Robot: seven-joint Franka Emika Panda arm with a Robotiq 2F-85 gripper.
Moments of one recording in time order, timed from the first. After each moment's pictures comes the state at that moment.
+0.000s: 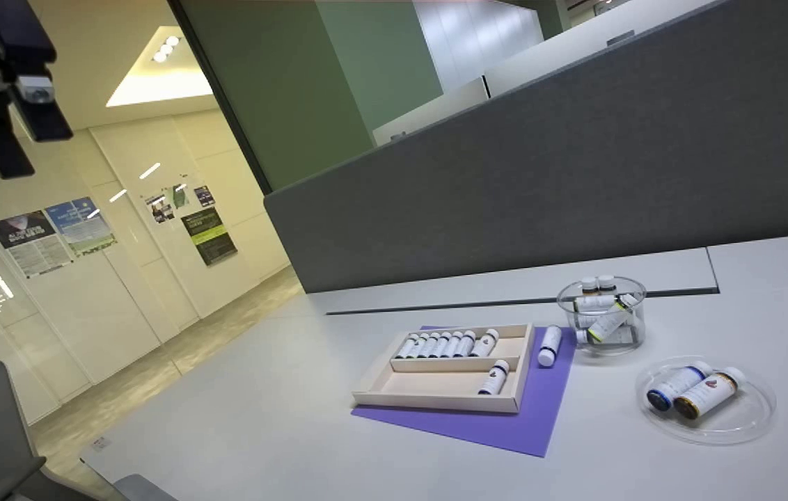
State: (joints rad) arm 0.07 -0.89 0.03 -2.51 0.05 1.58 -0.02
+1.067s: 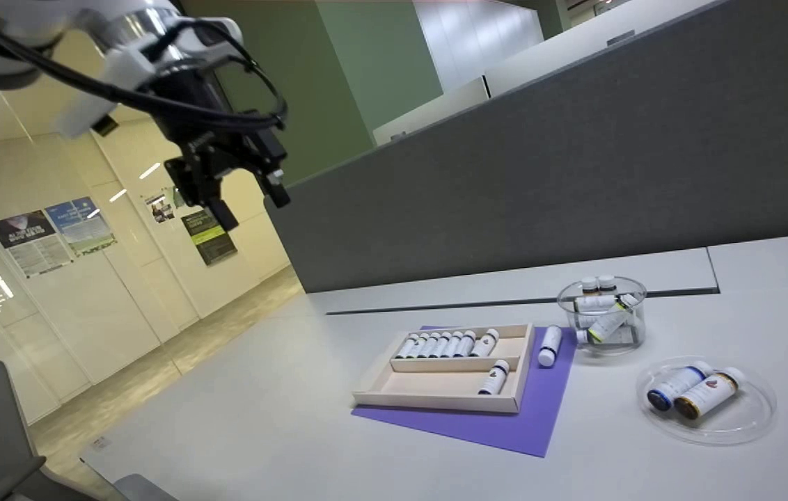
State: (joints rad) arm 0.06 -0.42 0.06 -2.51 0.01 2.21 -0.11
